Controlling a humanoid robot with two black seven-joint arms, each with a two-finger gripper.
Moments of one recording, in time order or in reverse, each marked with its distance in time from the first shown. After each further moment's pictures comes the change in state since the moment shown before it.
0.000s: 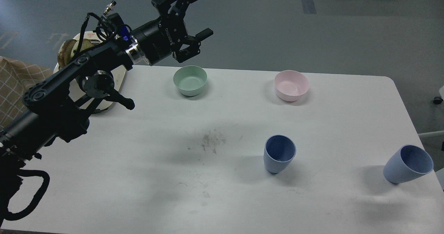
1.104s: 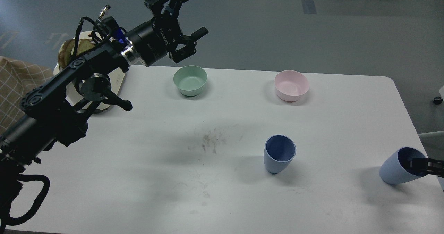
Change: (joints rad) left arm 0.038 0.000 -0.052 -0.010 -0.002 0.000 0.000; right arm -0.126 0.267 0.015 -0.178 0.000 -0.025 -0.002
